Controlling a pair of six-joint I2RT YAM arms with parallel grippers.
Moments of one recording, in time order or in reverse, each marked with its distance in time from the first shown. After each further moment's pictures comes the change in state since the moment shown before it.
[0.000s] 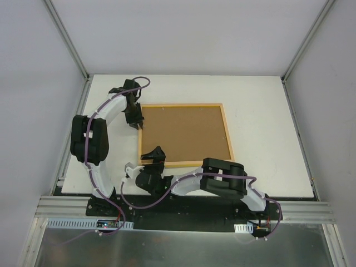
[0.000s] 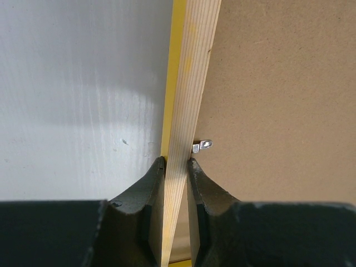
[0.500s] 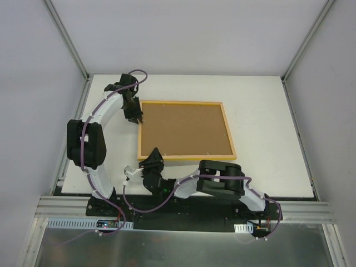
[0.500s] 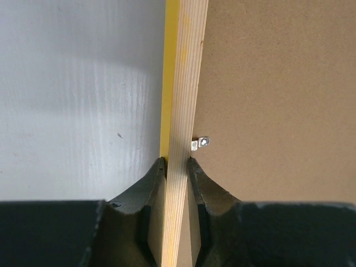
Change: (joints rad) left arm 0.000 -0.053 0.042 -0.018 0.013 -0.003; right arm -0.002 0.035 -0.106 0.488 0.043 -0.409
